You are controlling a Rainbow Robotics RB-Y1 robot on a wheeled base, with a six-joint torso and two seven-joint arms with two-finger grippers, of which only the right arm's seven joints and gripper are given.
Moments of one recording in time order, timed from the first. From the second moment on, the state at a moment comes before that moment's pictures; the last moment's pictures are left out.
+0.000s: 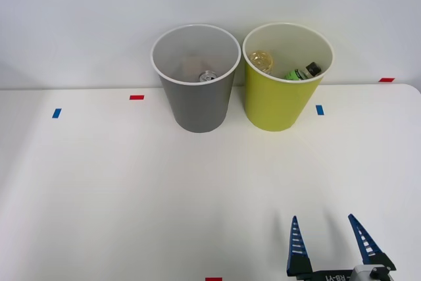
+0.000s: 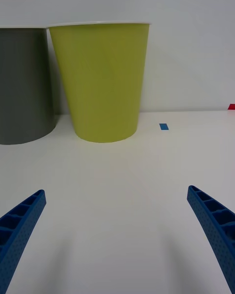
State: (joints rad) arm 0.86 -0.15 0.33 -1.93 -0.09 -0.55 1.66
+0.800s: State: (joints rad) arm 0.86 -0.15 0.33 -1.93 -0.09 -0.55 1.66
